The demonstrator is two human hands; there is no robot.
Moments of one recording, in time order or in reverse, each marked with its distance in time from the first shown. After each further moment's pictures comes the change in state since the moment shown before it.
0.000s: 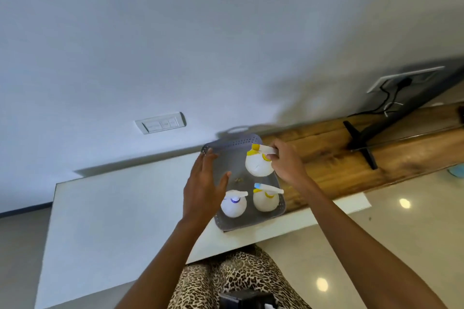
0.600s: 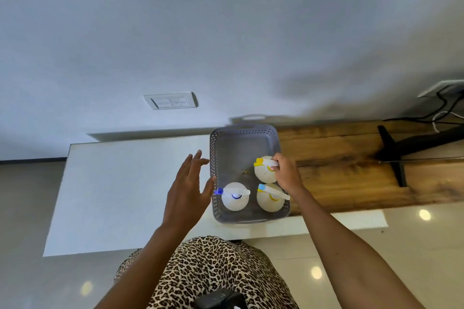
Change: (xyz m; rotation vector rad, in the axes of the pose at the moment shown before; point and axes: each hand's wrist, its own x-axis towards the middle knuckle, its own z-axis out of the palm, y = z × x) left_hand -0.003 -0.011 0.010 0.066 -0.037 -0.172; right_hand 0.058 0.089 0.072 -0.115 -0.235 -0.015
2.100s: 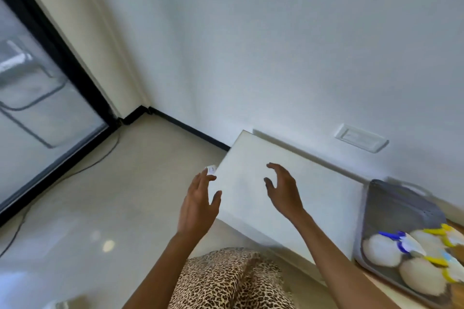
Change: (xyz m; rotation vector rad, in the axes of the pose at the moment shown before) left_hand -0.250 -0.292 -0.244 -0.028 0.478 -0.342; right_hand -0.237 -0.383 0.247 0.033 -0.169 -0.657
